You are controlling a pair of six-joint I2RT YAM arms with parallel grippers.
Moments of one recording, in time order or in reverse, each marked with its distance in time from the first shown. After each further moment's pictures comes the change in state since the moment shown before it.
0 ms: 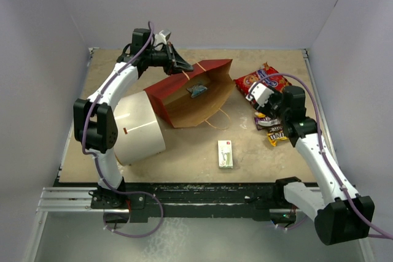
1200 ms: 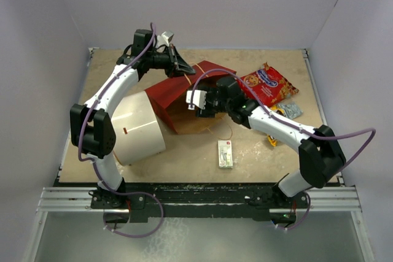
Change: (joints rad) left arm -0.036 -0.069 -0.027 -0.060 -0.032 0.019; right arm 0.502 0.545 0.266 0.275 -0.170 0.017
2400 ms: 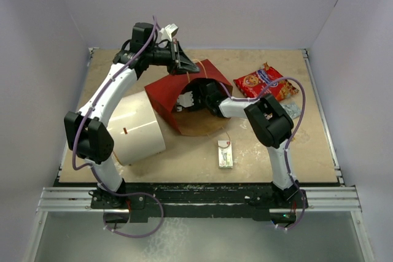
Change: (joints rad) left arm -0.045 -0.072 0.077 -0.085 0.052 0.029; right arm -0.042 0.616 0.260 0.324 0.261 -0.427
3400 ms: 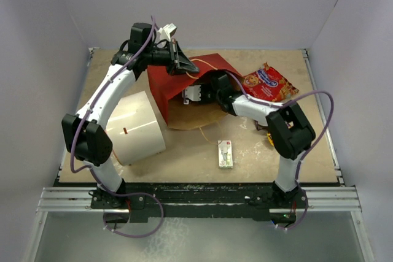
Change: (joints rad) left arm 0.002 -0.017 0.002 0.007 -0.019 -0.018; right arm -0.033 -0.336 -0.167 -0.158 -0.220 0.188
